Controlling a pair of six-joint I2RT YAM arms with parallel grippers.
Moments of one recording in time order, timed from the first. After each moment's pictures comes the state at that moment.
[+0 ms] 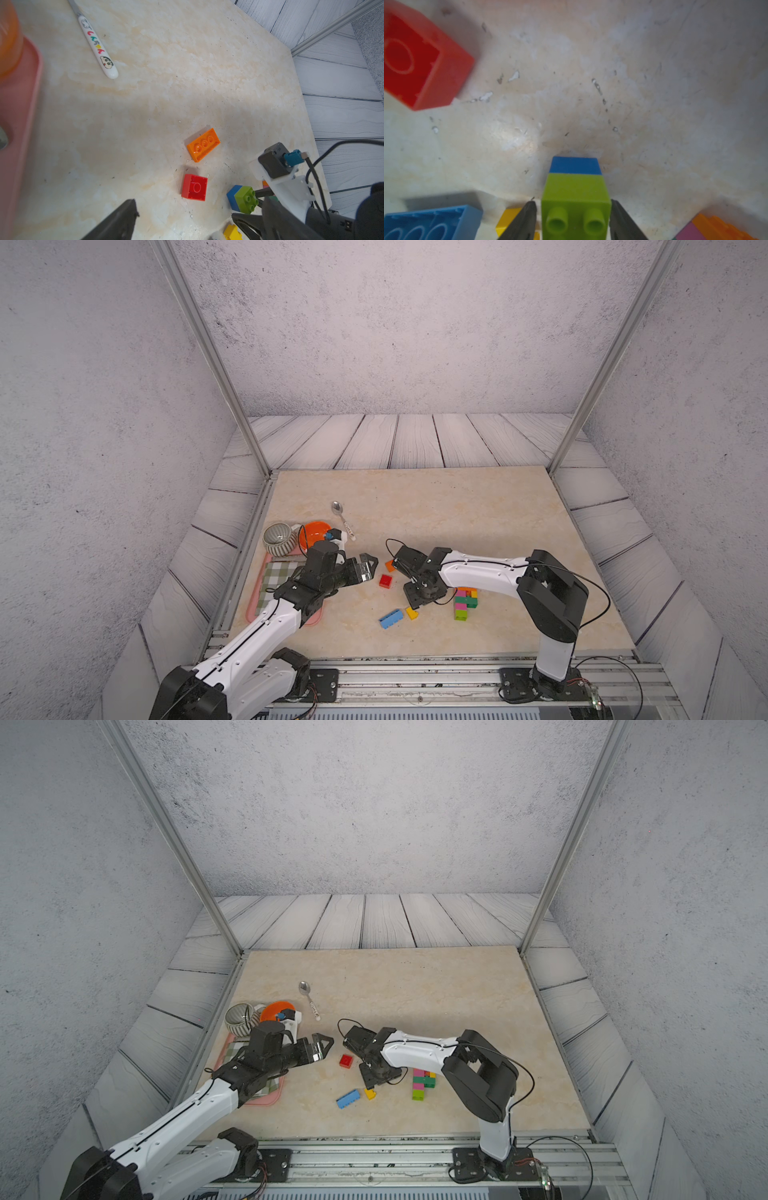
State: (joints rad) left arm -0.44 0.98 0.50 -0.17 0.21 -0.63; right arm 0.99 1.85 1.22 -0.78 0.06 0.56
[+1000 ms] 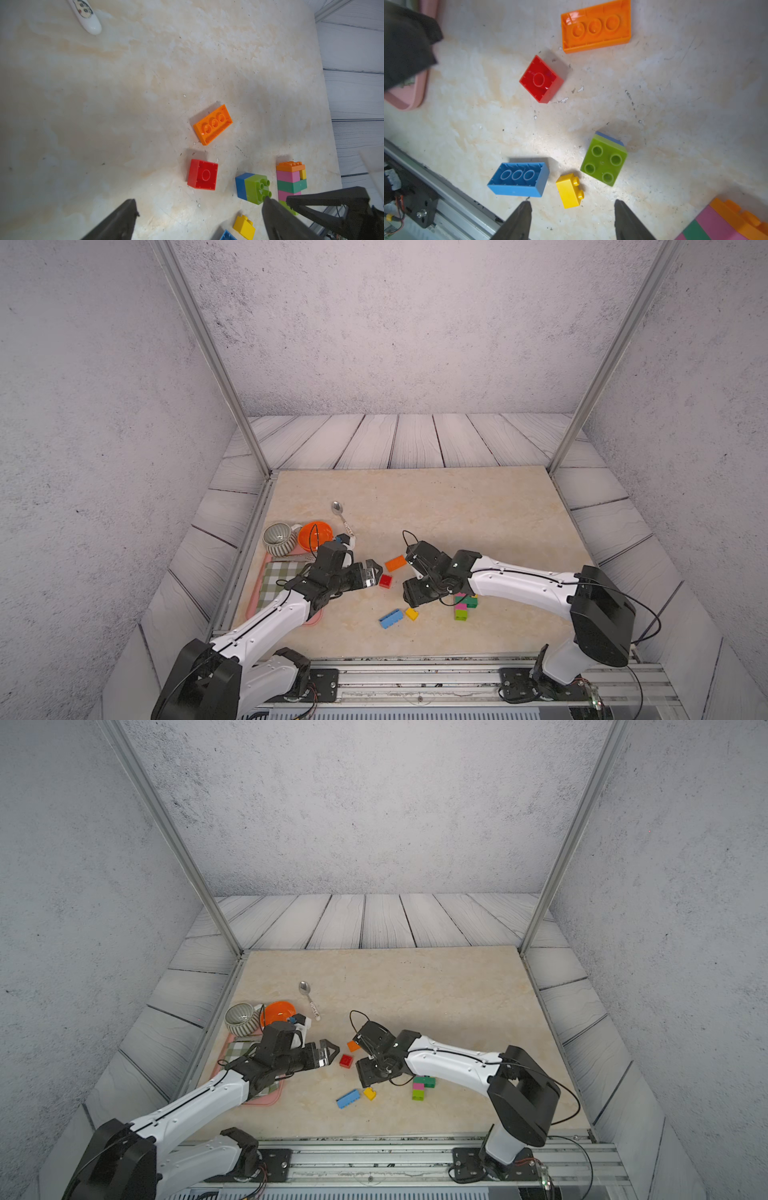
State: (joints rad) left arm -0.47 1.10 0.50 -0.17 0.26 -0.62; right arm 0.99 1.58 1.08 -0.64 -0.07 0.56
